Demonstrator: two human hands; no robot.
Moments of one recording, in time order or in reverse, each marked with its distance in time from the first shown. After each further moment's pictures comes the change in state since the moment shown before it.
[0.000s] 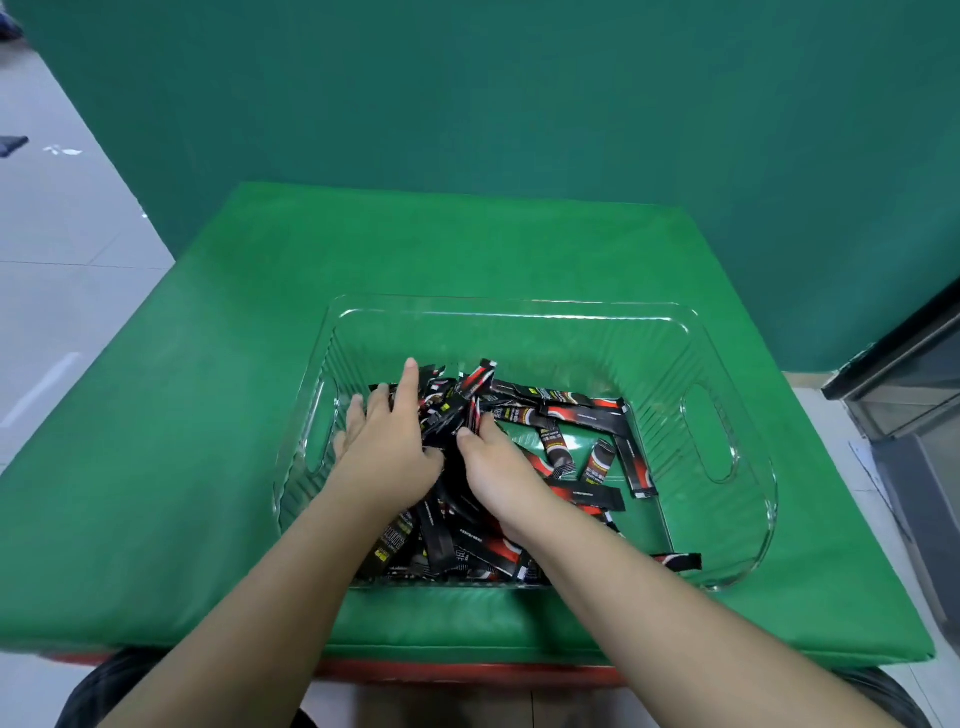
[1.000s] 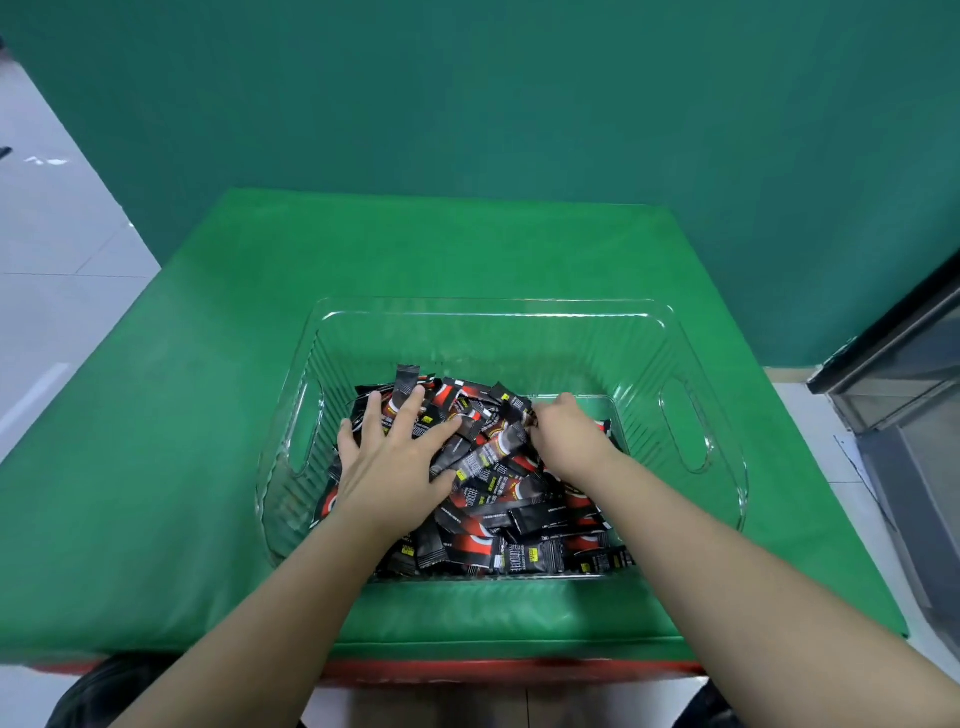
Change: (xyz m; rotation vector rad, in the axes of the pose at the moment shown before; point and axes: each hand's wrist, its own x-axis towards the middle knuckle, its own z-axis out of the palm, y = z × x) left_hand -0.004 0.001 0.027 0.246 -0.010 0.211; right_hand 0.034 0.026 -0.086 -1.045 0.143 -0.190
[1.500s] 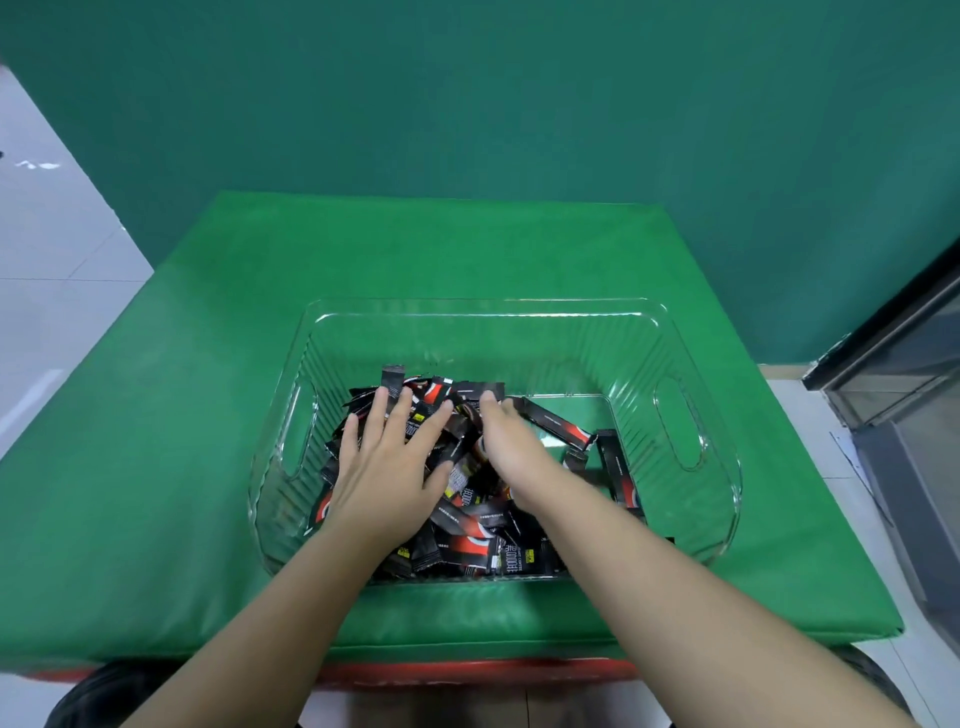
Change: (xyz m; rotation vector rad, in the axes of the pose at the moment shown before) left_hand -0.006 -0.001 0.005 -0.008 0.122 0.051; right_hand -0.019 -0.061 -0.001 1.070 -0.075 0.300
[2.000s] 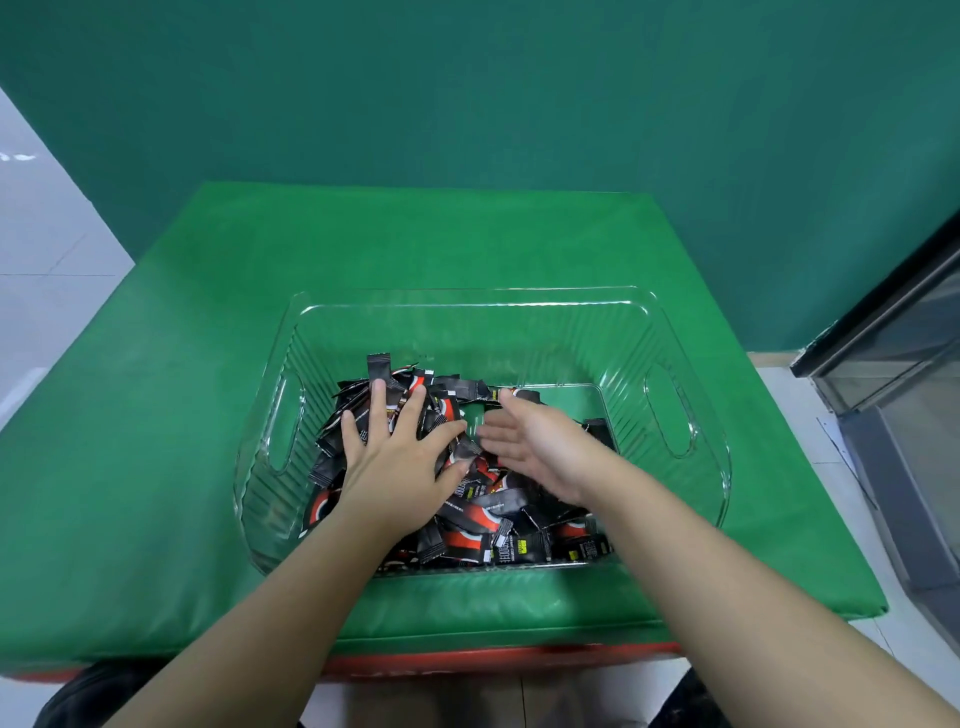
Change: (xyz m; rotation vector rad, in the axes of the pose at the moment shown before) left_hand 0.008 0.012 0.006 0.038 -0.121 0.009; right_hand -0.011 0.013 -0.041 0.154 -0.289 0.023
